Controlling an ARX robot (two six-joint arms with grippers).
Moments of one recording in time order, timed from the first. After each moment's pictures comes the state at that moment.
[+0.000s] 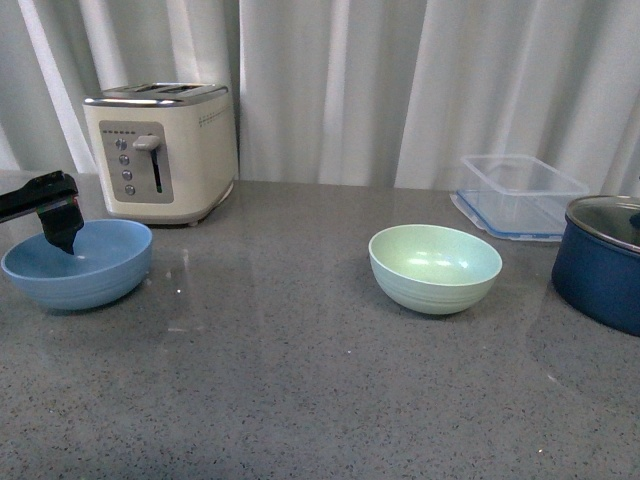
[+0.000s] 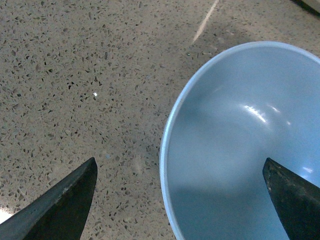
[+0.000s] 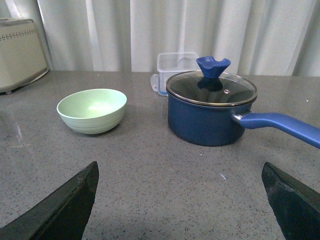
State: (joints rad) left arm 0.12 1.83 1.32 -0.24 -0.08 -0.41; right arm 0.00 0.00 0.01 0.00 0.00 0.00
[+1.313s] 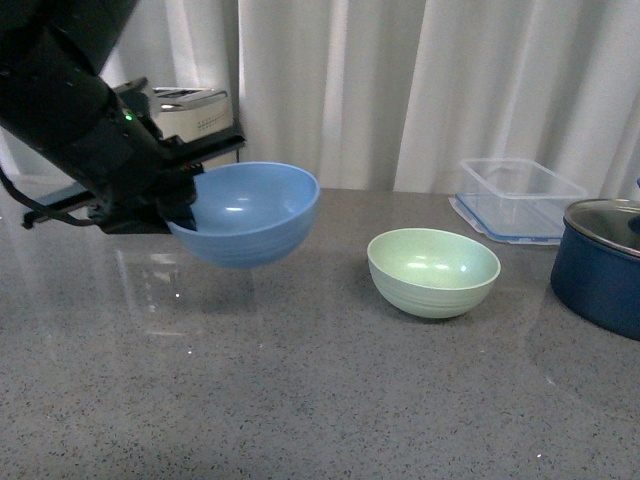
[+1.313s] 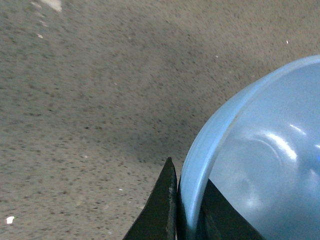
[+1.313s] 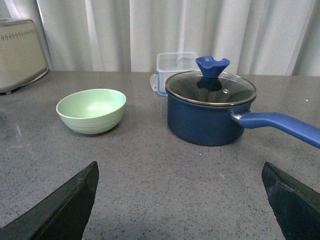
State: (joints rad) left arm -0.20 1.78 1.41 -0.31 -0.03 -0.45; right arm 0.00 0.00 0.01 0.00 0.00 0.00
